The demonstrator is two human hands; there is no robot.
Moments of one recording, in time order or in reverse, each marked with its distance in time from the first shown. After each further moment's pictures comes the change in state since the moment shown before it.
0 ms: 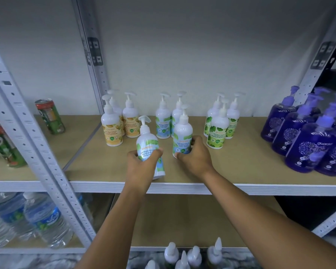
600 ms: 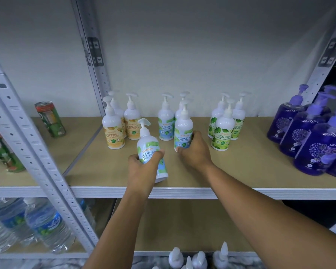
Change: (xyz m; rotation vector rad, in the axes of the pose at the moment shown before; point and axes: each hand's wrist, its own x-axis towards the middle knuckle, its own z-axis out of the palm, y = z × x) left_hand 0.009 0.000 -0.001 -0.031 0.026 -0.051; right_hand 0.035 0.000 0.016 -0.010 0.023 0.019
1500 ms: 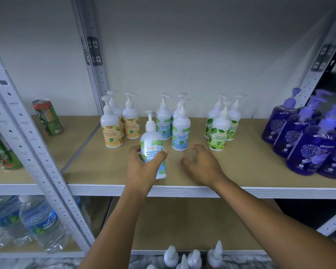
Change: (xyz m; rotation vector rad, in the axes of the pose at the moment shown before) left_hand -0.003 -0.004 -0.002 0.088 -0.077 0.208; right_hand -0.047 0.004 -0.036 -0.336 -0.138 -0.027
